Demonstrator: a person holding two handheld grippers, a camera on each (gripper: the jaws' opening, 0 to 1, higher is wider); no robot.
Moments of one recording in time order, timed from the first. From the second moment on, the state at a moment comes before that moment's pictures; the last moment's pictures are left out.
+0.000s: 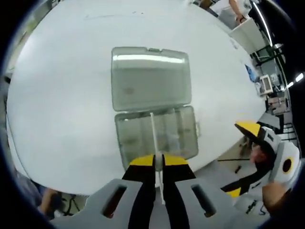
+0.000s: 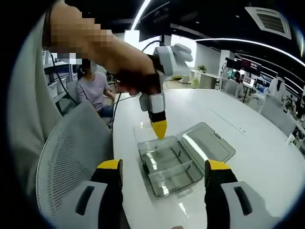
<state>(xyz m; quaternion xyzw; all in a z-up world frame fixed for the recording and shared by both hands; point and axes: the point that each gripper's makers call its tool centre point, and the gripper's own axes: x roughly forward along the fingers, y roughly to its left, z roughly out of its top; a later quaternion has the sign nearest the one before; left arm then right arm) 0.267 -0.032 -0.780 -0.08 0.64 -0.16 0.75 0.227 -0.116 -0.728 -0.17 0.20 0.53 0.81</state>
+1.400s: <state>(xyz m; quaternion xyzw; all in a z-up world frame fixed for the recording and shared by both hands) 0.274 -0.031 -0.814 -0.09 0.65 -0.13 0.74 0.220 -0.129 -0.734 -0.16 0.21 0.52 0.81</state>
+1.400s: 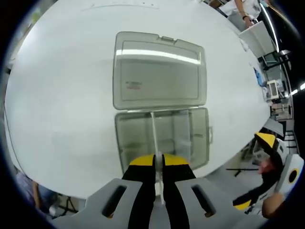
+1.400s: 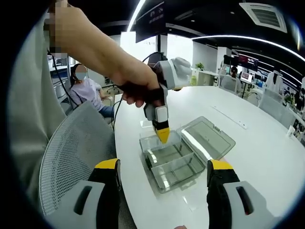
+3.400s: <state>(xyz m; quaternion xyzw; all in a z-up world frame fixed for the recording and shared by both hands) 0.278 -0.033 -0.828 -0.07 0.66 -0.12 0.74 0.218 -0.135 -0.738 -0.15 0.22 0.52 0.81</state>
